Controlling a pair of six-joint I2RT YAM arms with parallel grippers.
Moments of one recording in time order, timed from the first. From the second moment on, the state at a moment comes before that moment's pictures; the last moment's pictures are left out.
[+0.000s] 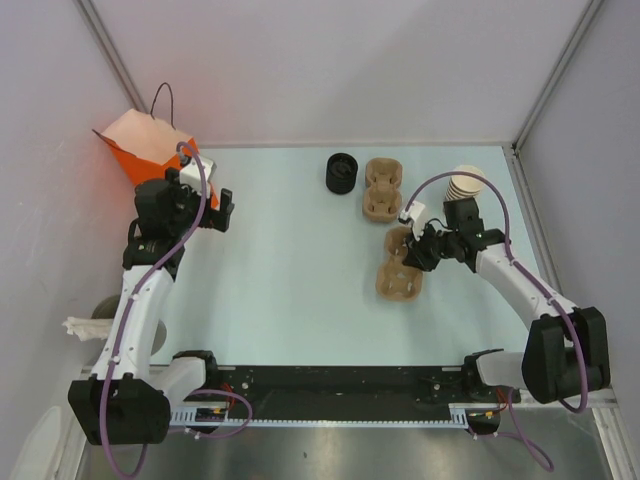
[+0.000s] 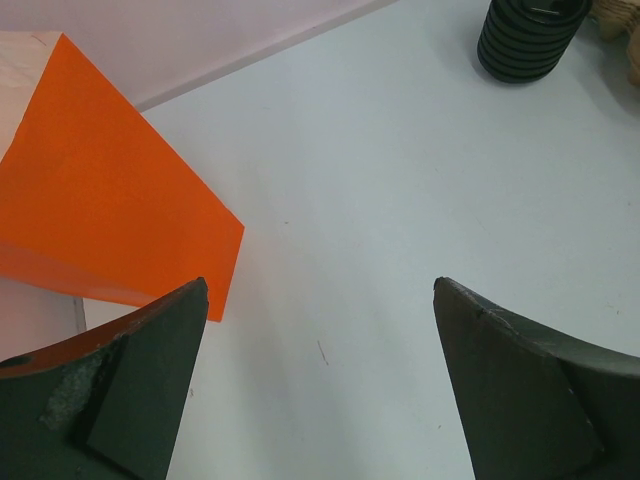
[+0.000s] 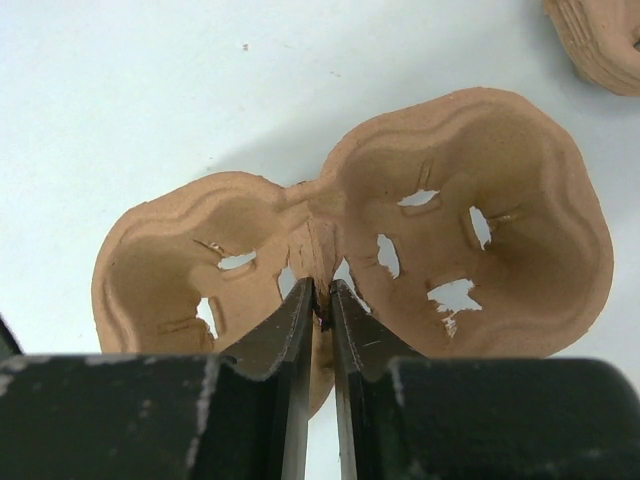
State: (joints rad) left arm 0.03 1.04 0.96 -0.27 0.30 0.30; right arm 0.22 1.29 0.88 -0.51 -0.62 -0.56
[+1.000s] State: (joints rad) left arm 0.03 1.03 0.95 -0.26 0.33 0.29; right arm 0.27 1.33 0.77 -0.41 -0.43 -0.69
